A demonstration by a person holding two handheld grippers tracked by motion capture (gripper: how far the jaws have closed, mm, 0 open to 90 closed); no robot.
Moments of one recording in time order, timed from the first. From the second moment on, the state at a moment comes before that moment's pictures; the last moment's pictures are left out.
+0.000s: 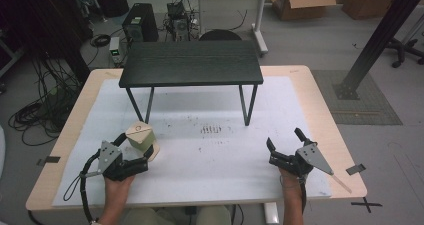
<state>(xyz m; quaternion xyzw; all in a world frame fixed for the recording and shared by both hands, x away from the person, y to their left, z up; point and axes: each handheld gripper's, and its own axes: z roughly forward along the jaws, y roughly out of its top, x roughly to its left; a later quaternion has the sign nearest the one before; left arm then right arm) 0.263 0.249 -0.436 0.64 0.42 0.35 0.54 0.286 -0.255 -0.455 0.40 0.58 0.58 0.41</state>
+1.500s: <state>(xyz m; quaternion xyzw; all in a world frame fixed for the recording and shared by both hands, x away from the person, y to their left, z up) 0.281 0.237 -0.445 0.68 0.44 0.35 0.47 0.285 -0.255 -0.455 0.40 0.57 0.59 0.41</state>
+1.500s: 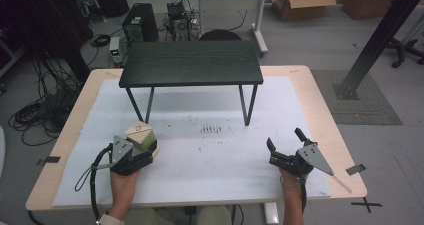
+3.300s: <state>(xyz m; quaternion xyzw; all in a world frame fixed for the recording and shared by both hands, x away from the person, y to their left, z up) 0.255 0.259 -0.367 0.62 0.40 0.35 0.58 0.285 -0.256 -0.455 0.40 0.57 0.59 0.41</state>
